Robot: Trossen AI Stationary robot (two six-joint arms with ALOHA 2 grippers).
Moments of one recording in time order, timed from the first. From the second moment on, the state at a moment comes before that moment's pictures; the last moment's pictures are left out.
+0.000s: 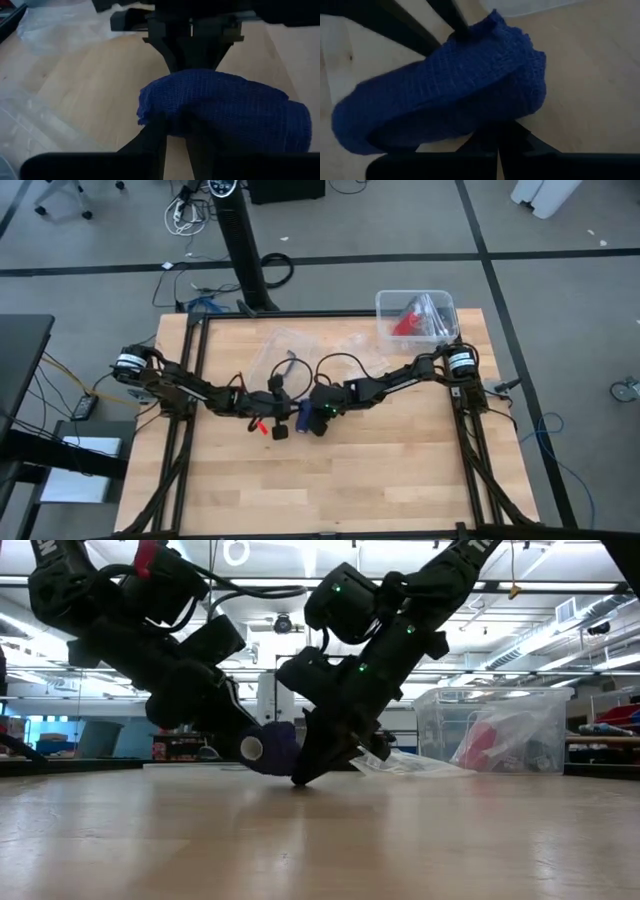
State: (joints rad) left arm -0.13 1.57 0.45 0.58 -0.29 -0.02; right arm 0.06 2.04 1.20 -0.05 0.06 0.64
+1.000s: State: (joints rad) left arm -0.13 1.58 0.45 0.62 -0.25 0.00; right arm 0.09 1.96 1.20 0.02 0.28 0.44
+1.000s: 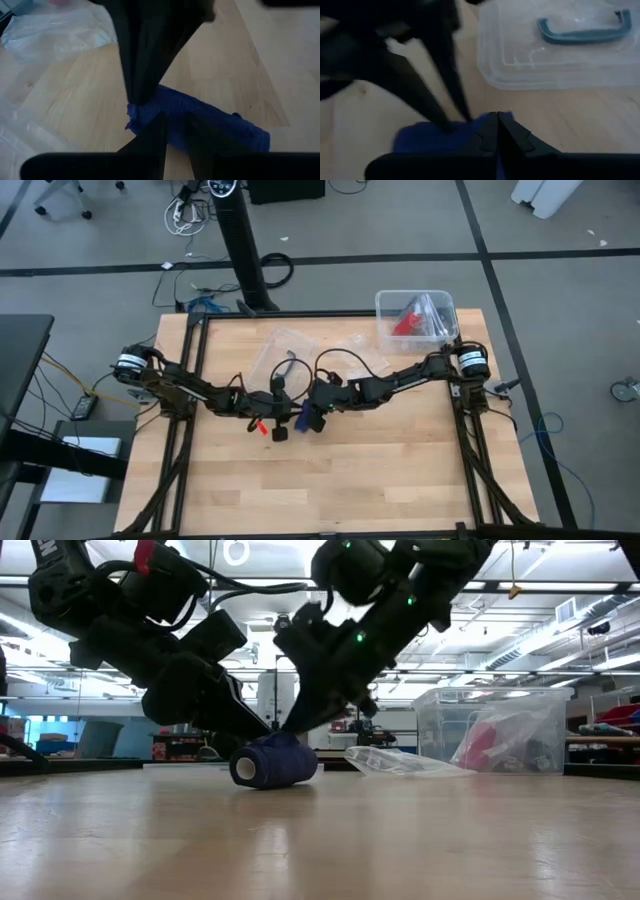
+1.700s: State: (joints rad) left arm -0.13 1.60 0.45 0.66 -0.14 -0.03; right arm 0.10 1.96 1.20 -0.06 0.31 0.46
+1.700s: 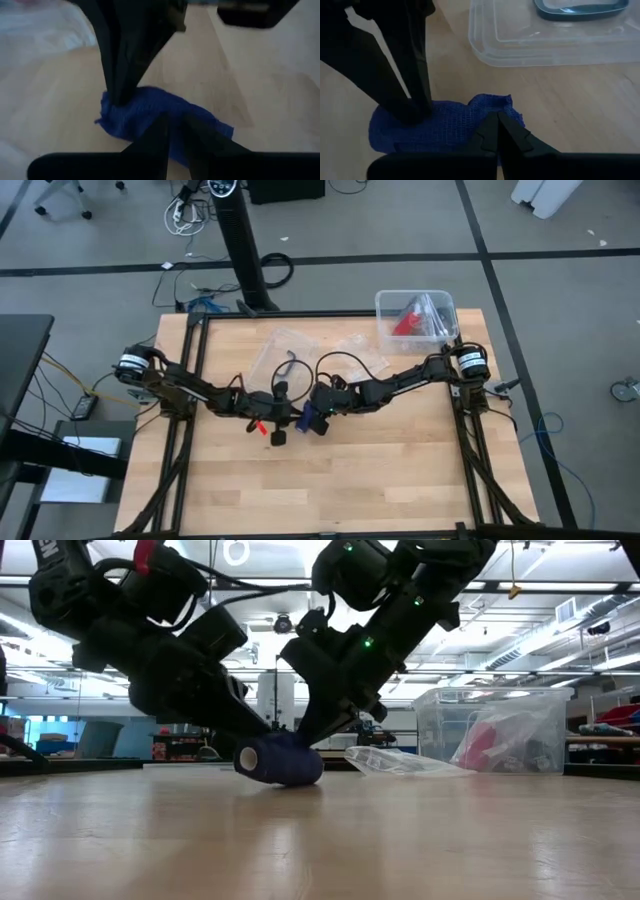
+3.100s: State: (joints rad) left arm -0.15 1.69 0.45 0.73 -0.14 -0.04; right arm 0.19 1.98 1.20 -0.06 0.33 0.47
